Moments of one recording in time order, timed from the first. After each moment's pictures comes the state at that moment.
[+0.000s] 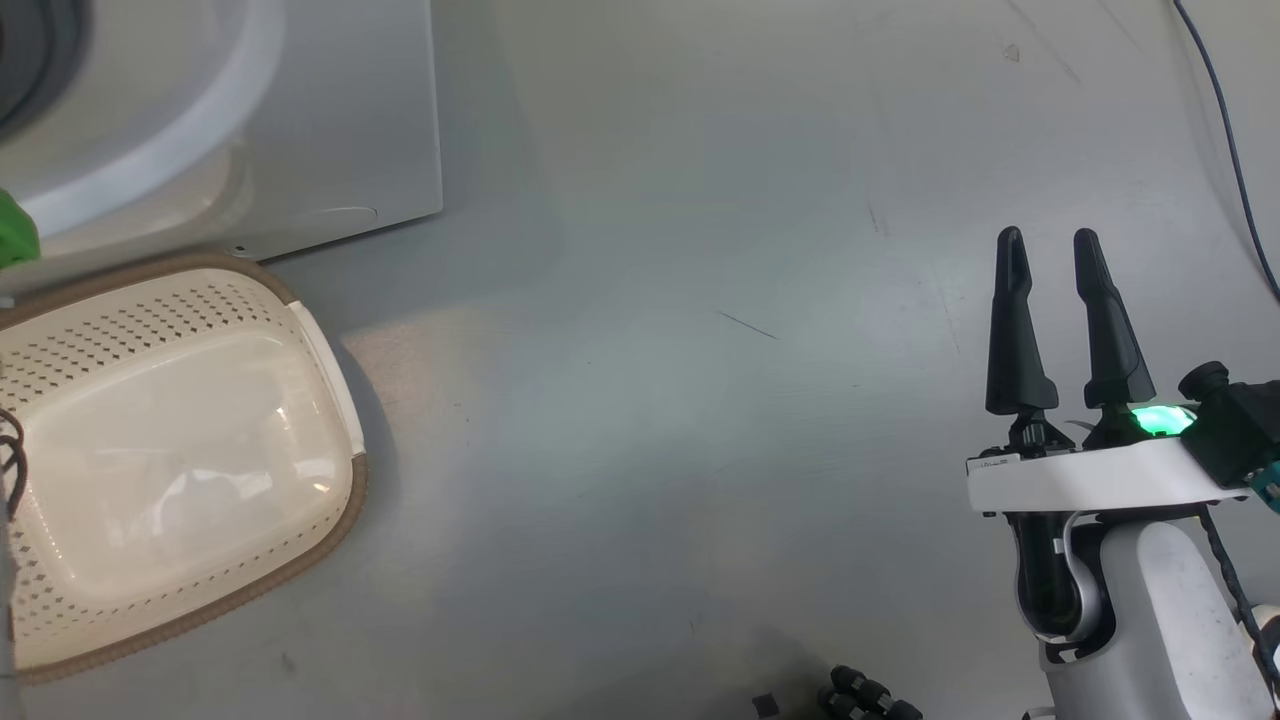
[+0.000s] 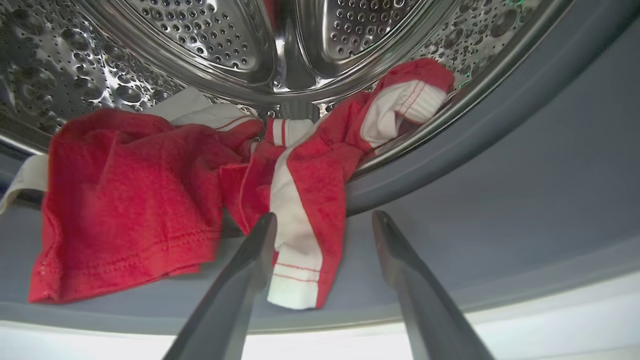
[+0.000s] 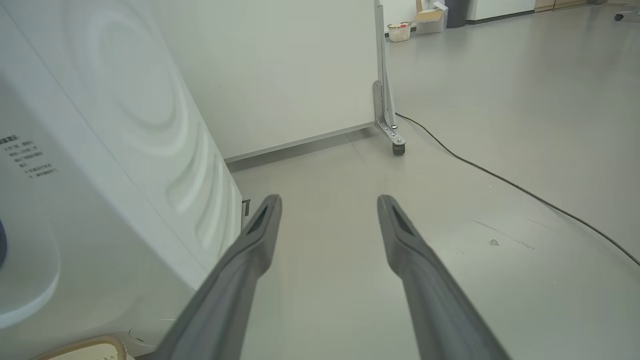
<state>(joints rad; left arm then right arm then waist) -0.78 0.29 0.04 0.51 -0.38 0.06 0.14 -0.17 -0.04 0.14 -0.04 0.49 0.11 -0.25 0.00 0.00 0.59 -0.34</state>
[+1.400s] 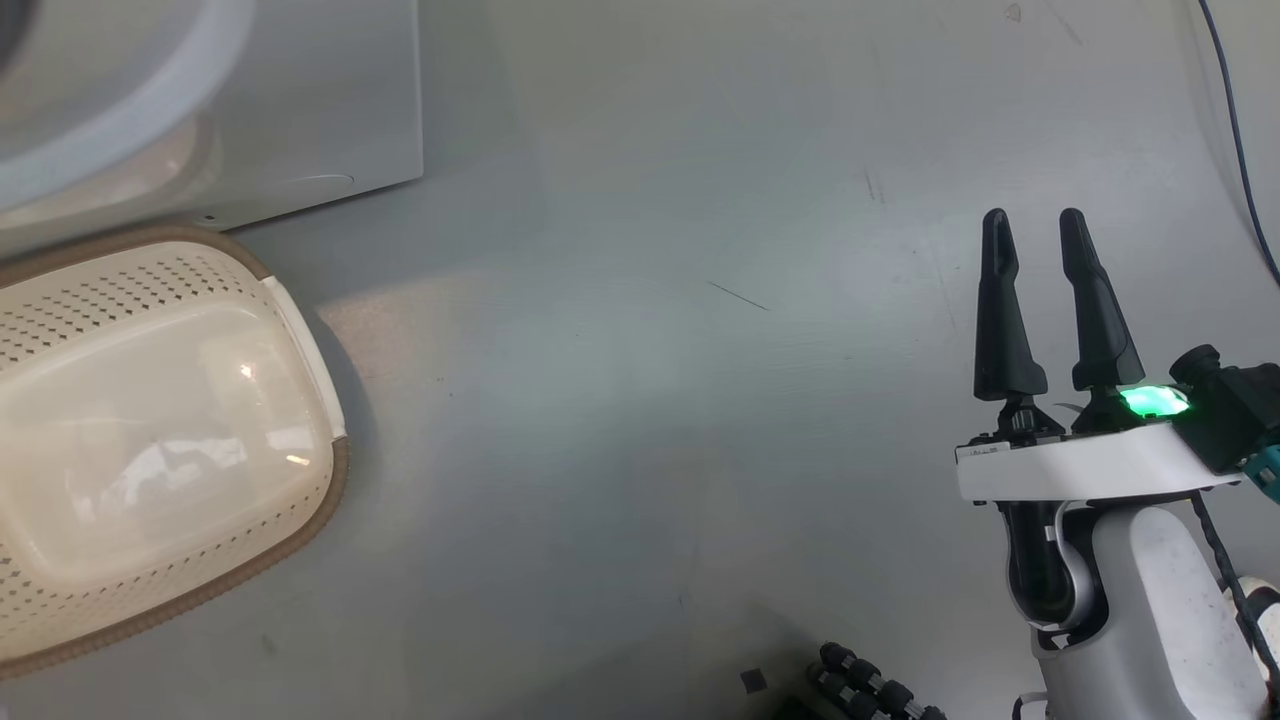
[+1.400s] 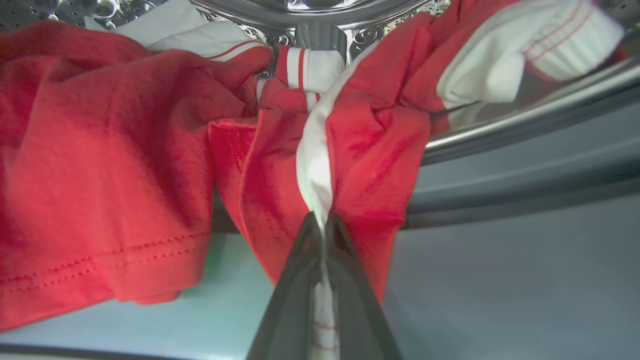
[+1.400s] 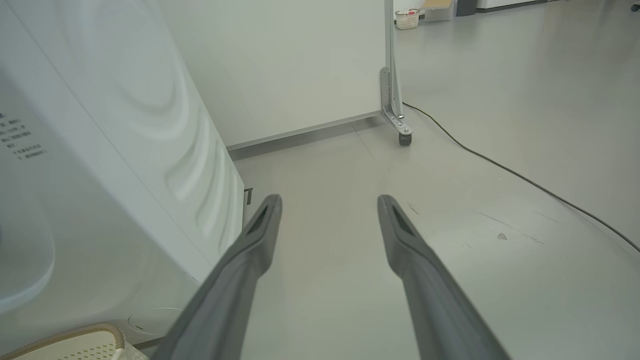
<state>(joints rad) -1.02 0.33 0.05 0.77 -0.35 0.10 0.30 -0.20 -0.04 0.16 -0.04 0.50 0.12 -0.25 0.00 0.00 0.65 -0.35</state>
